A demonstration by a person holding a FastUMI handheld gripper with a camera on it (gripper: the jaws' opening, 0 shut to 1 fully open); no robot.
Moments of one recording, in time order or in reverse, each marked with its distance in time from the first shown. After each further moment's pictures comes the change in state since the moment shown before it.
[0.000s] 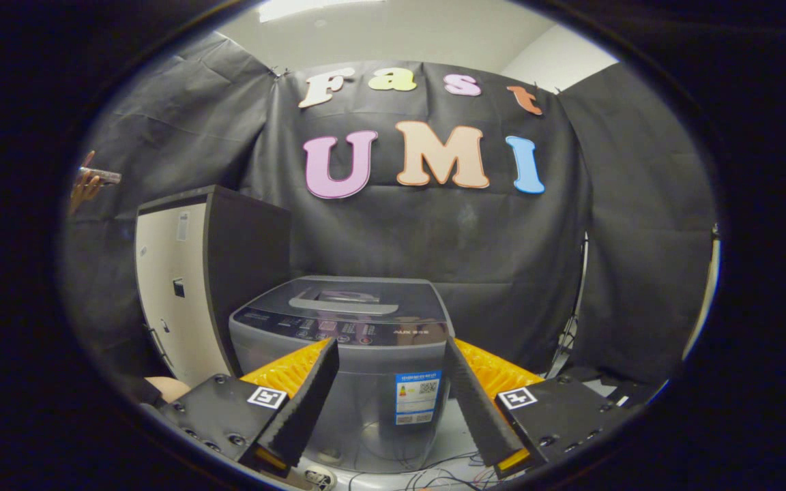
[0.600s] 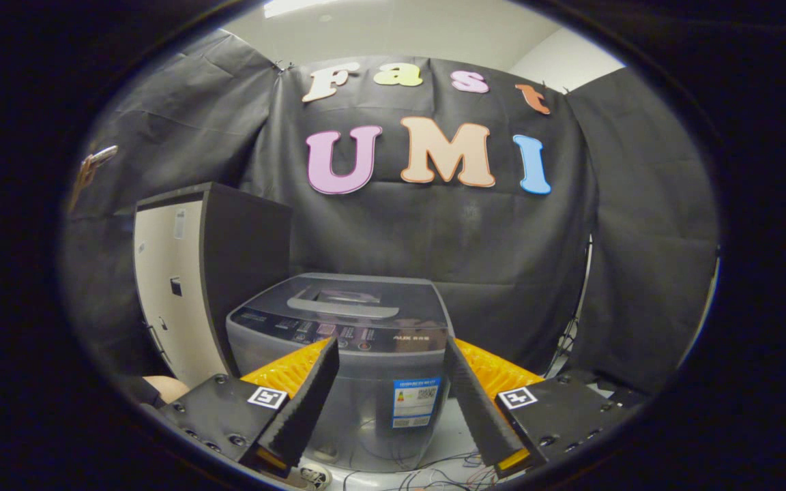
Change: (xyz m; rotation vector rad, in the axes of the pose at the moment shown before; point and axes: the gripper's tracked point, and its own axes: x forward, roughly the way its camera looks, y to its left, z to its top) arm 0.005 0.004 0.004 -0.041 0.038 0.019
